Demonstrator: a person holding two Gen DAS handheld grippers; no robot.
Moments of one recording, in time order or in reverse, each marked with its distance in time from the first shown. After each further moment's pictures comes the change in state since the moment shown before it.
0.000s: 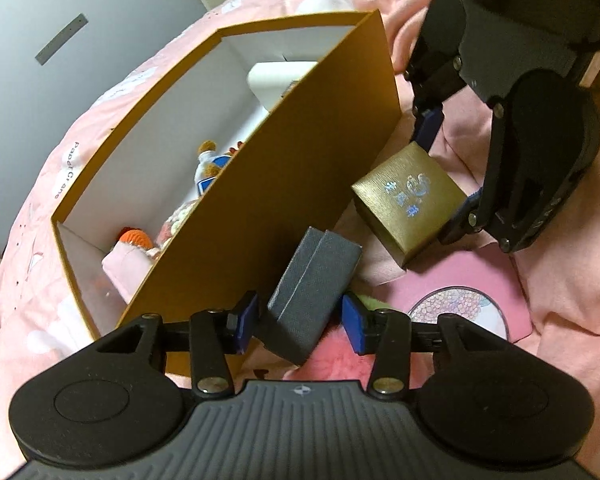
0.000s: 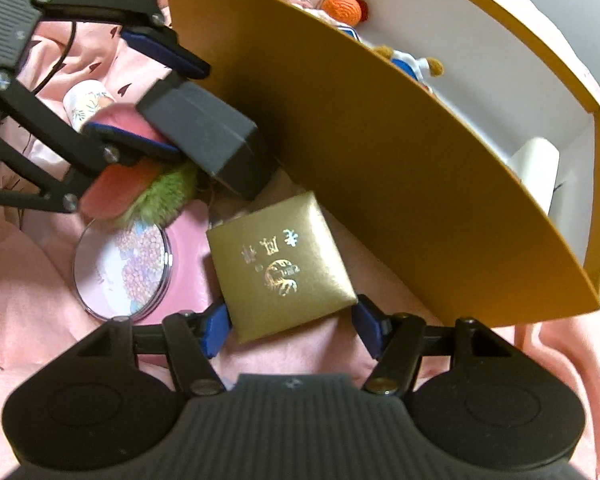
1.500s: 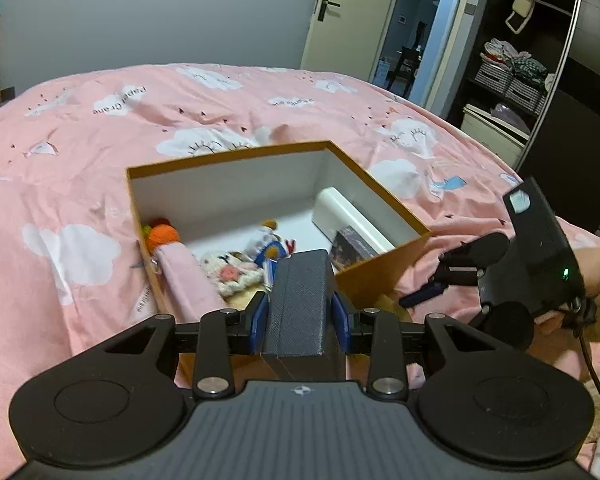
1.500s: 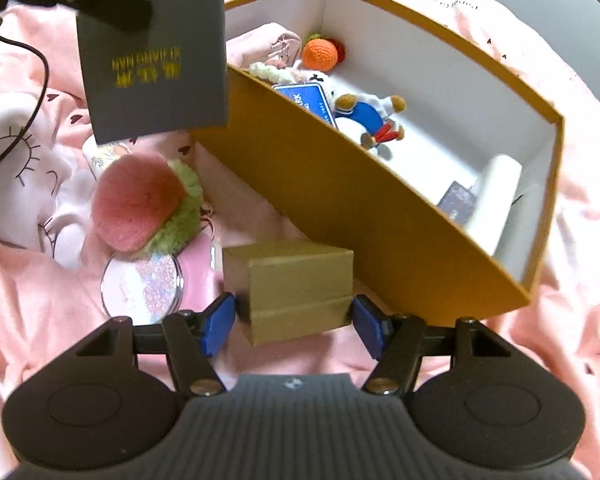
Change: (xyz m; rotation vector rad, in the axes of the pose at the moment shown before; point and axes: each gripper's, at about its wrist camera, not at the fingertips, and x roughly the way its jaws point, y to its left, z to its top) left arm -0.080 0.094 -0.007 -0.646 -0.233 -0.232; right arm -0.053 -0.002 0.007 0.038 -0.085 0.022
